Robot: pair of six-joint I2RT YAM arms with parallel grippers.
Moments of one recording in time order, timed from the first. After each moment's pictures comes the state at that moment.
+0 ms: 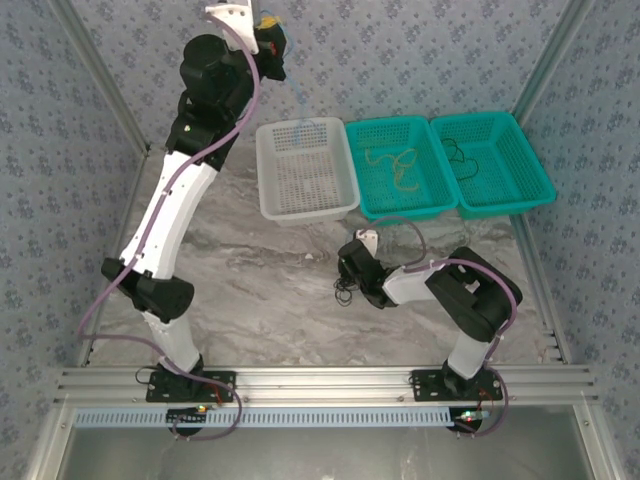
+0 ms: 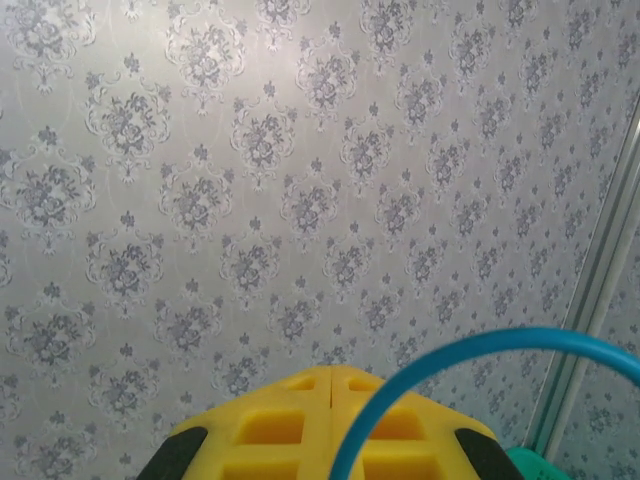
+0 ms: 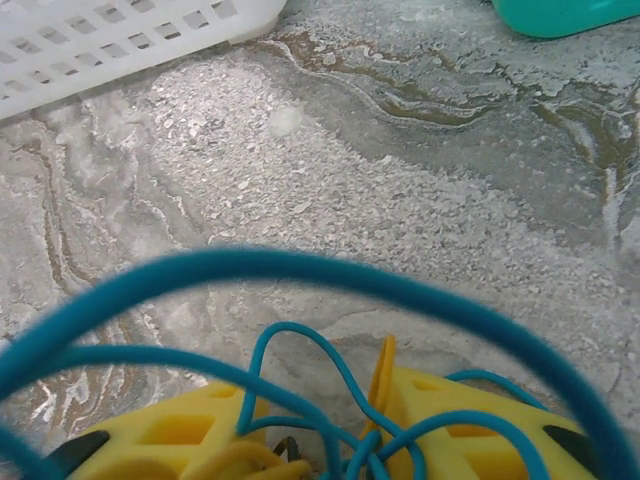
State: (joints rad) left arm -0.48 1.85 2.34 -0.25 -0.04 -0.16; right arm 0.77 1.74 0.66 0.30 0.40 0.69
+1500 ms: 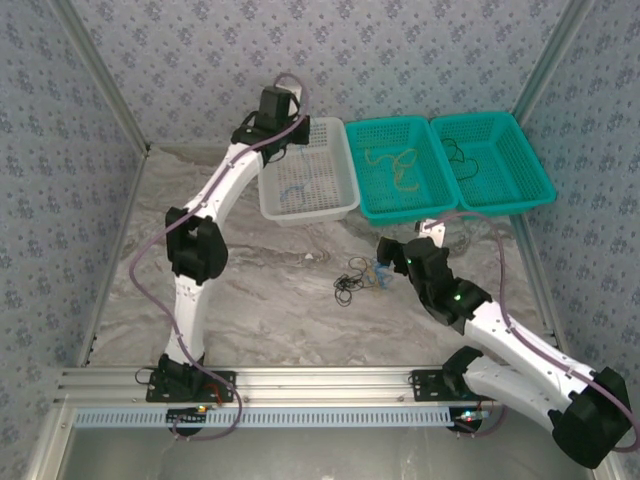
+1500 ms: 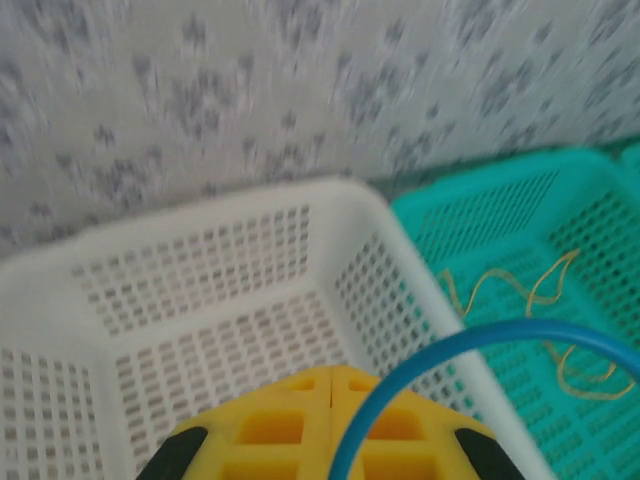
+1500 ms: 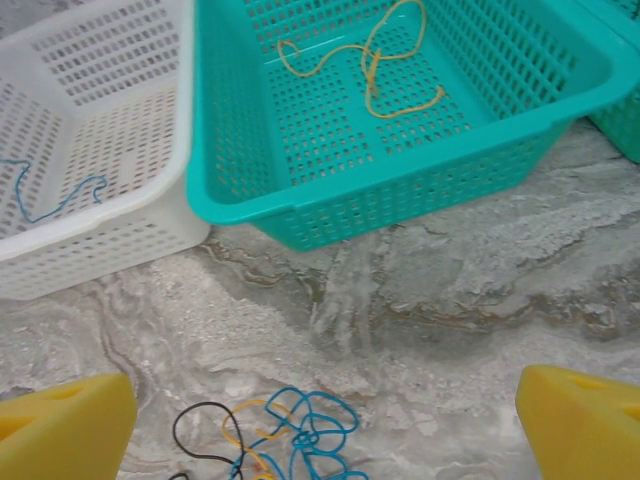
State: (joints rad) left arm -0.43 2.26 2.28 -0.56 0.00 -0.24; right arm 0.64 0.87 0.59 -0.29 0.48 0.56
